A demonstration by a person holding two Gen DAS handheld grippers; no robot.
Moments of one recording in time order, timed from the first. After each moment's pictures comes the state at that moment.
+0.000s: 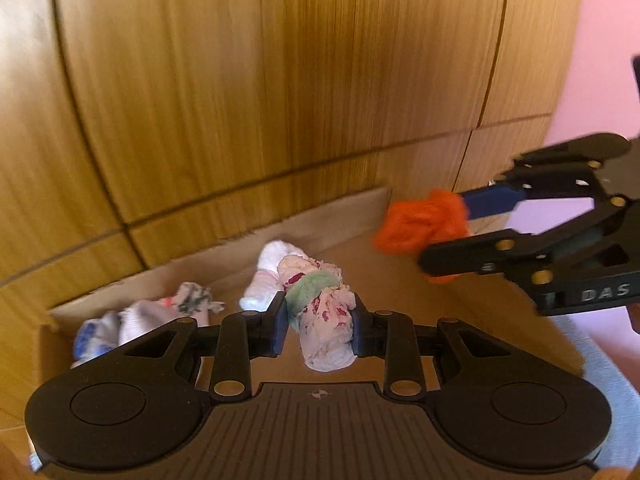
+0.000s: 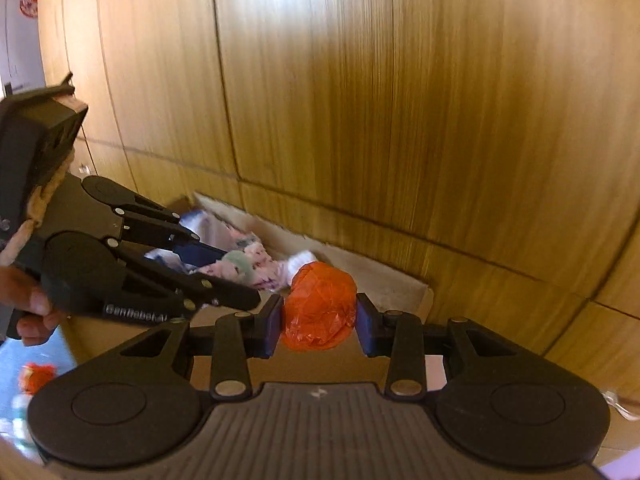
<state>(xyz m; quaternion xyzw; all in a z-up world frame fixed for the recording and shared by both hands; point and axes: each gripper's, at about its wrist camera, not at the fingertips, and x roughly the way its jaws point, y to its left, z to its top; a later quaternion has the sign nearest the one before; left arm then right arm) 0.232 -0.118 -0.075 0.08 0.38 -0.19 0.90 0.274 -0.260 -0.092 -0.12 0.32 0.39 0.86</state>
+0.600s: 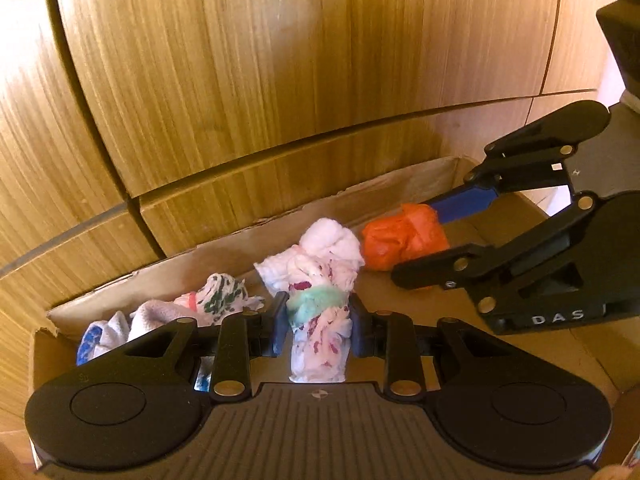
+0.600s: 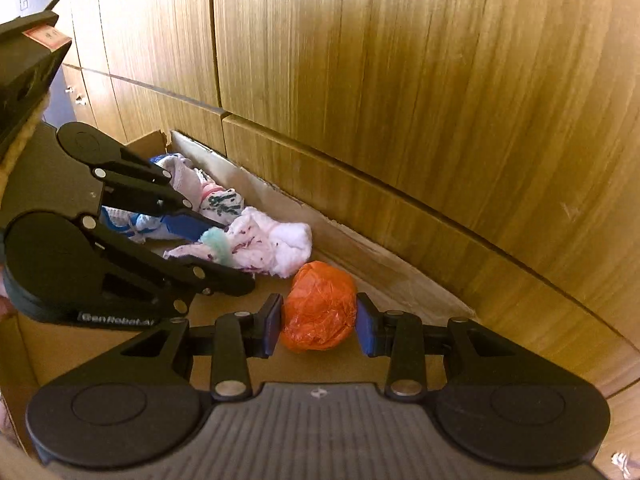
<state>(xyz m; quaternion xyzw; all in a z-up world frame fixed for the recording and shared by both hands) 0.265 -0.110 -0.107 0.10 0.40 -0.14 0.90 0.317 -0.206 -0.128 -0.20 0.35 0.41 0.82</state>
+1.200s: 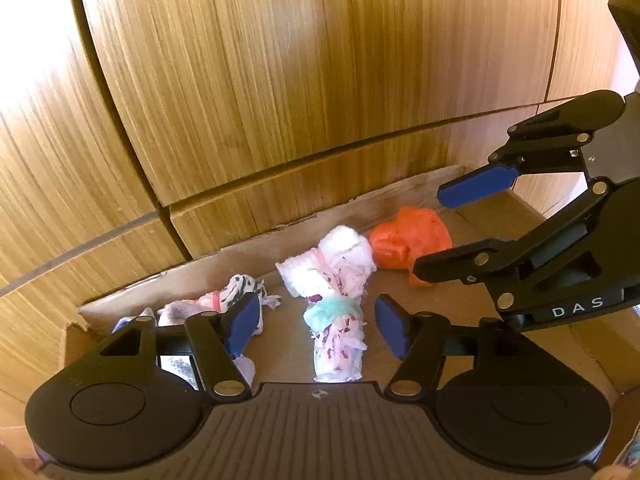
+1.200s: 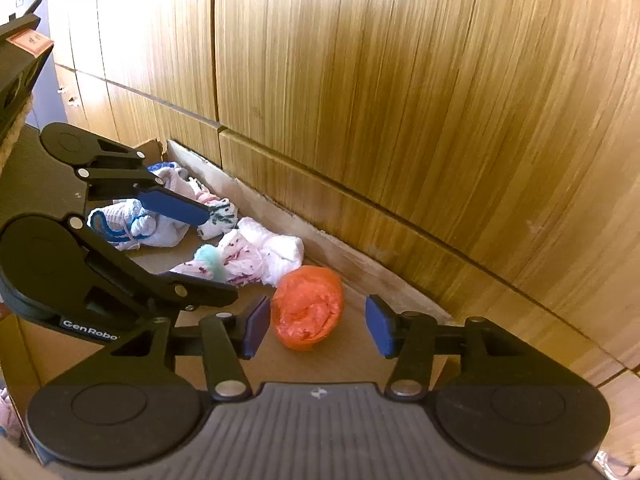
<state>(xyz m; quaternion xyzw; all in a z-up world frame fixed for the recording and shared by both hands) 0.245 -0.109 -0.092 0.11 0.39 -0.11 0.91 0.308 -0.215 -0.111 -0.20 0.34 0.39 0.83</state>
